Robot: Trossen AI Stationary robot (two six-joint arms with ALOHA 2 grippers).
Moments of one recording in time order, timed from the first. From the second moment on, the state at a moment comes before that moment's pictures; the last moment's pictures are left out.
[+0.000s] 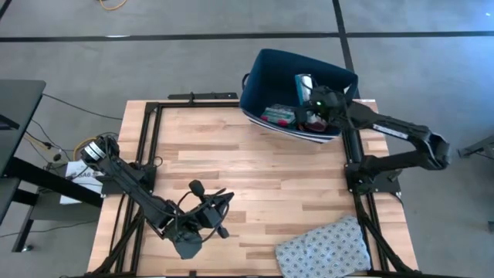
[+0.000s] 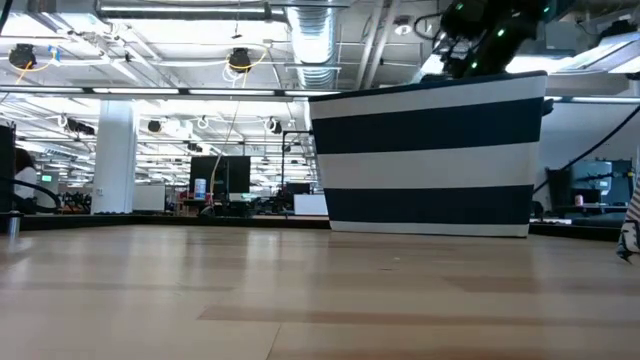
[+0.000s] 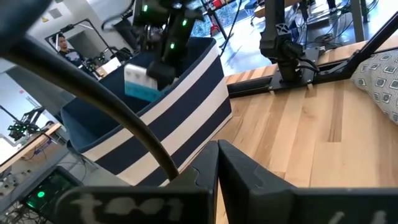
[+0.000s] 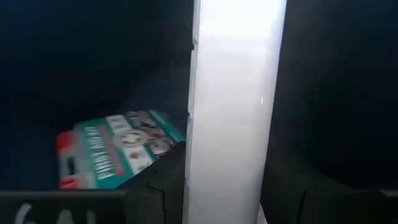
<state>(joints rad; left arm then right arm) -0.71 1.63 1.25 -0.18 -1.32 -0.09 -0.54 1.17 0.93 -0.51 0.47 0.35</state>
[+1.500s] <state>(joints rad) -0.80 0.62 0.64 -0.92 -1.54 -0.95 0.10 0.31 0.71 -0.46 0.26 -0.05</state>
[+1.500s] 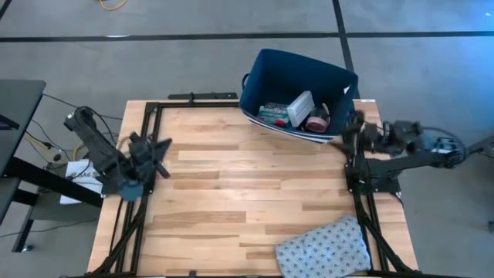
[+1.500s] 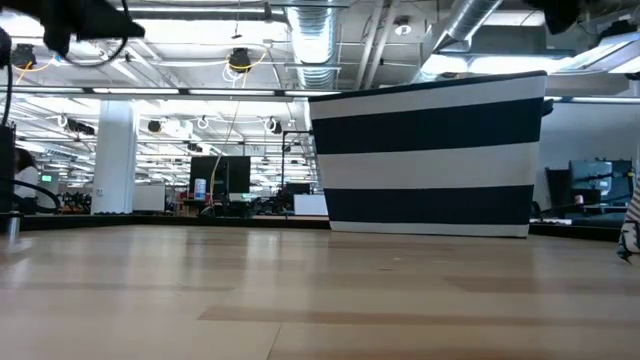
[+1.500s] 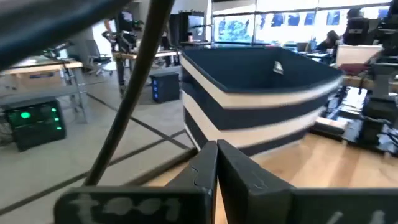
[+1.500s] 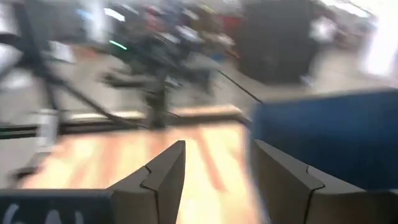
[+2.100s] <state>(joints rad) -0.81 0.65 0.48 -0.46 -1.43 -0.65 0.23 0.06 0.14 0.02 0.15 -0.12</state>
